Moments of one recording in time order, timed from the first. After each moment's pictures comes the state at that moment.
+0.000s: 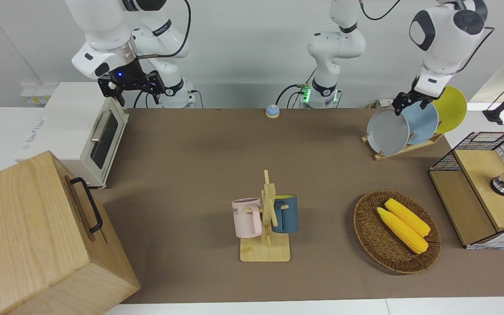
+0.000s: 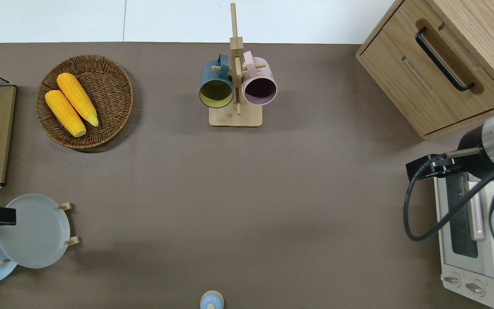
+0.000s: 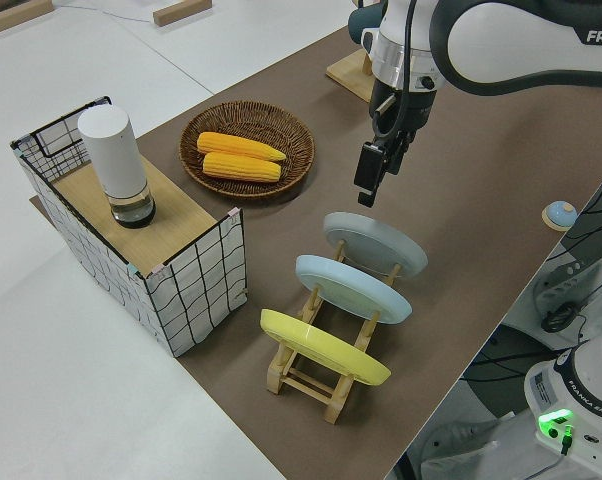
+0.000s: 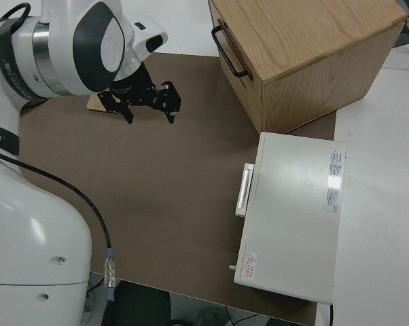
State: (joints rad) left arm -0.07 -0.26 0.25 -2.12 0.21 1.77 -0.03; right arm -0.26 0.02 0.38 -1.48 -0.03 1.38 0.04
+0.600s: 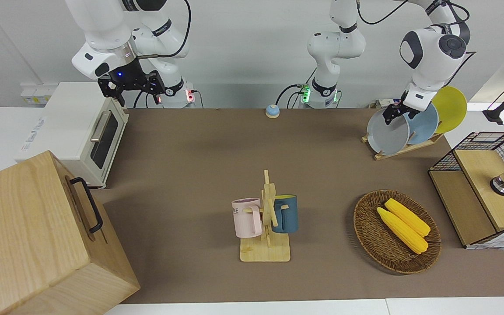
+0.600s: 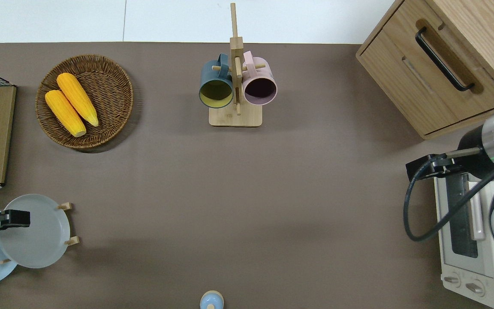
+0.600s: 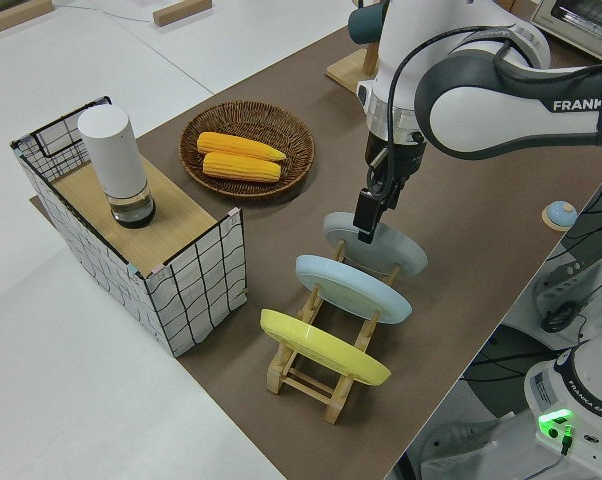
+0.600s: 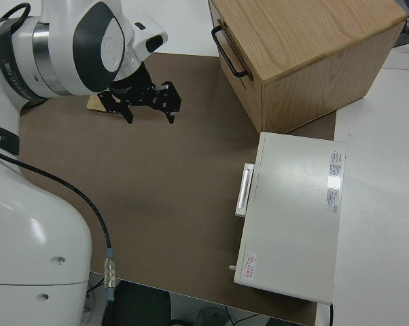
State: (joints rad) left arm -0.07 -0.26 0.29 -2.26 0.21 1.89 -0.03; right arm -0.26 0.02 0.38 -1.48 -0.03 1.38 0.04
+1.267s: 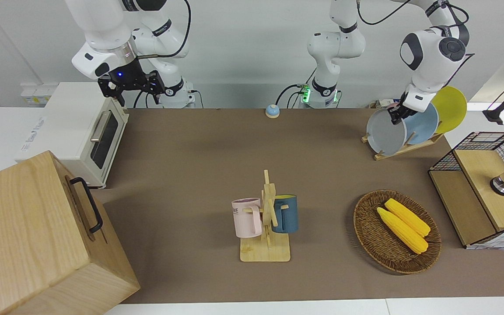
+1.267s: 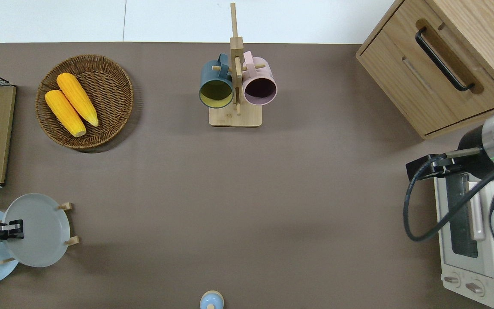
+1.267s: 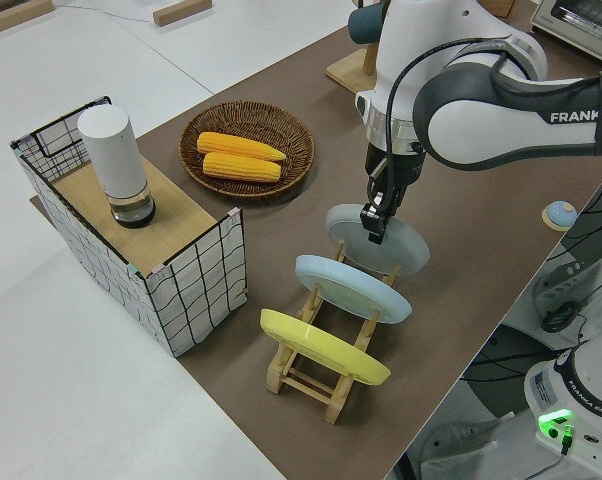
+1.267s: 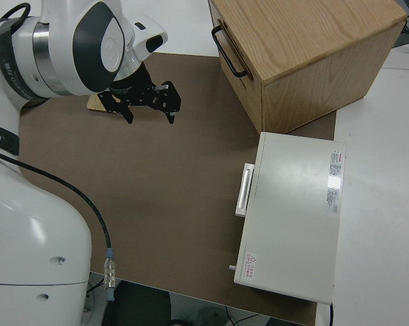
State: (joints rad) left arm -0.07 -0.26 0.30 -2.28 0.21 1.89 -0.03; right arm -0.26 0.02 0.38 -1.48 -0.03 1.38 0.04
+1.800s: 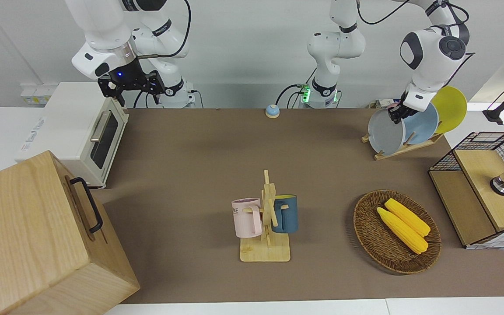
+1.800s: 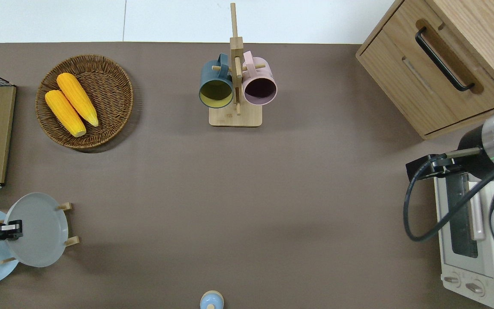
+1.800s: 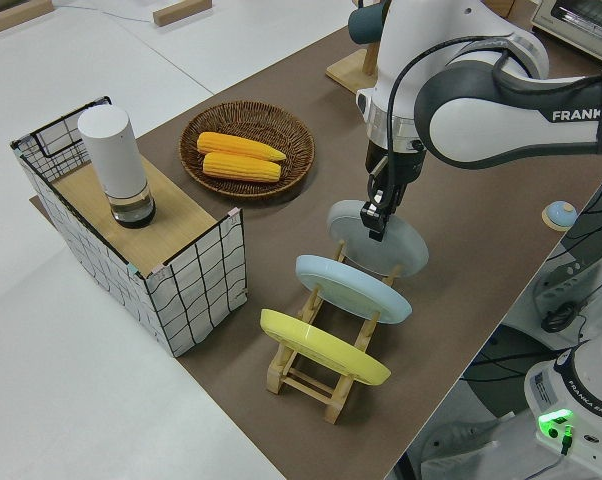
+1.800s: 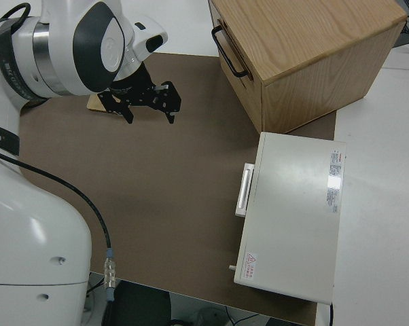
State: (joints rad) left arm -0.07 -0.26 0.30 -2.28 0.21 1.89 -0.03; right arm -0.26 0.02 0.38 -1.48 -0.03 1.38 0.04
